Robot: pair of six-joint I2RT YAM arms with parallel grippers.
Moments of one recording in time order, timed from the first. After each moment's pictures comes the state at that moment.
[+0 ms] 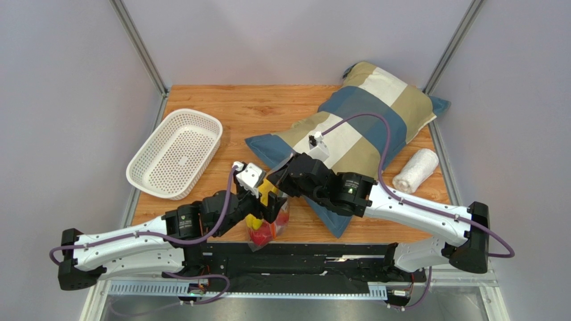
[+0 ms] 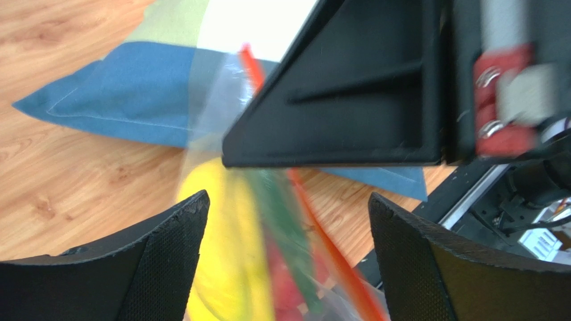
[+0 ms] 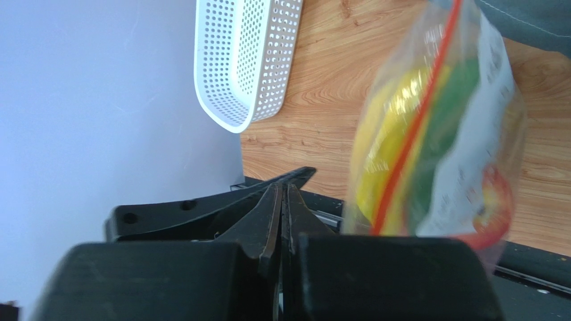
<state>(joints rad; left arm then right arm) -1.28 0.75 0.70 -0.22 -0.52 -0.27 1.19 1.31 1.24 -0.48 0.42 1.37</state>
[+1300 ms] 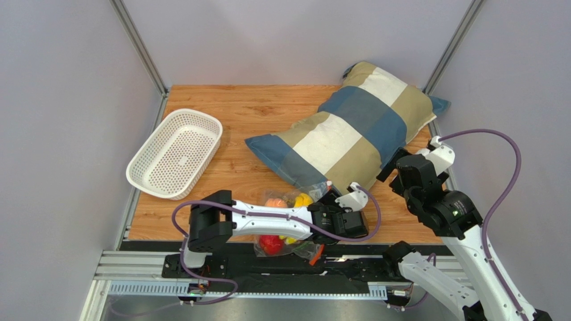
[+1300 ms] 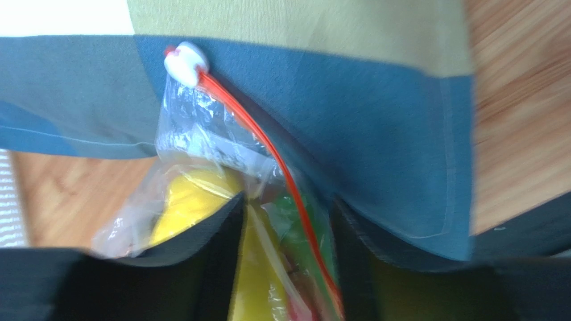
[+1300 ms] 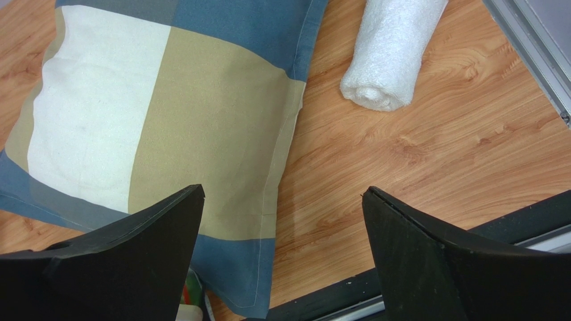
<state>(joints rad) -1.47 1.94 1.50 -0.64 -0.80 -0.45 0.52 0.73 1.09 -1.11 0.63 0.83</state>
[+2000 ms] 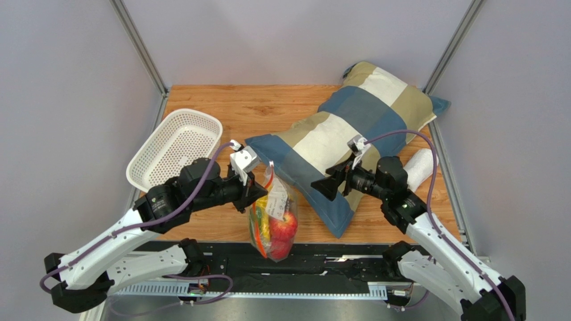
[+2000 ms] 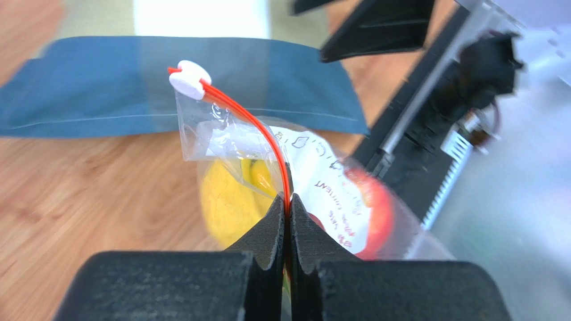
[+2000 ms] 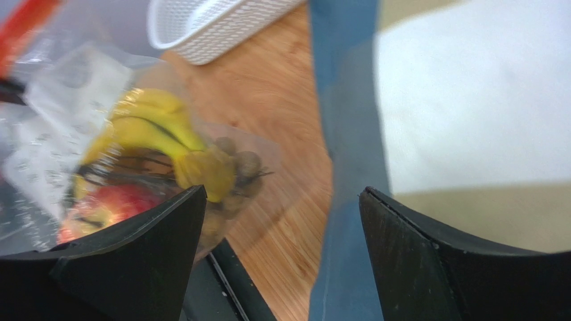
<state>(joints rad) -1.00 0.81 1.05 -0.66 0.00 -0.21 0.52 0.77 0.60 -0.09 -0.40 0.35</state>
